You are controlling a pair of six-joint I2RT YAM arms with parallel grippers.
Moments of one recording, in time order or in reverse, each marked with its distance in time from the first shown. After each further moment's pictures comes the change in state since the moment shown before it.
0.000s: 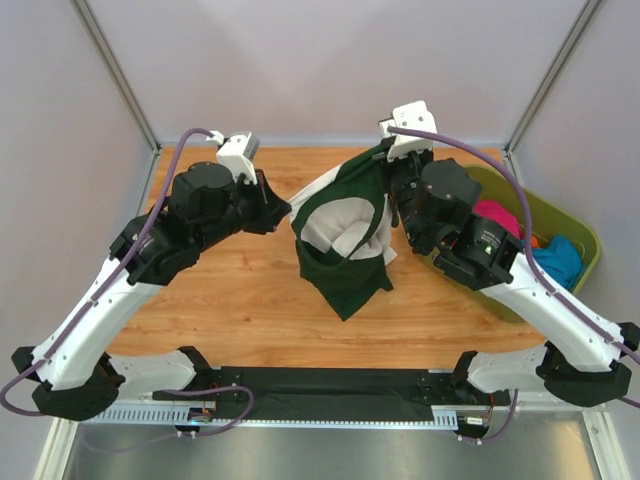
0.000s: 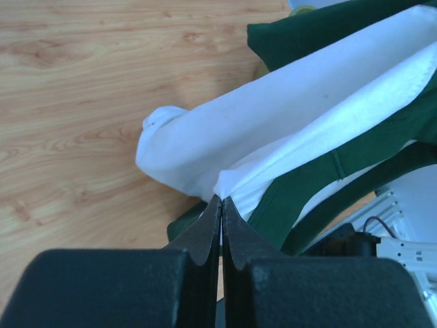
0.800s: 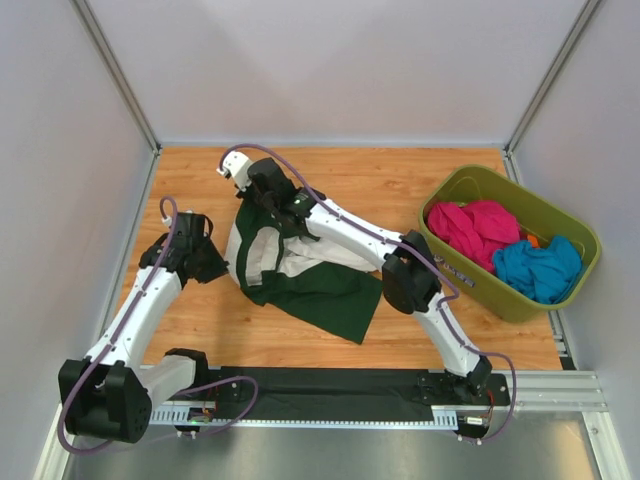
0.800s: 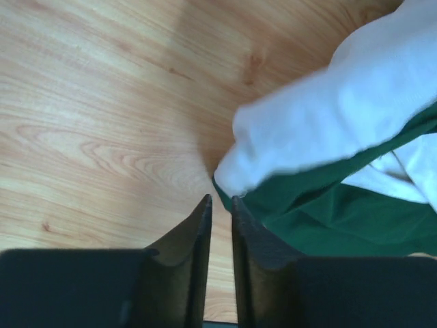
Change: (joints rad) left arm 0.663 -0.101 -0.830 0.129 0.123 -0.161; right arm -0.101 1.070 0.543 0.023 -0.660 -0.055
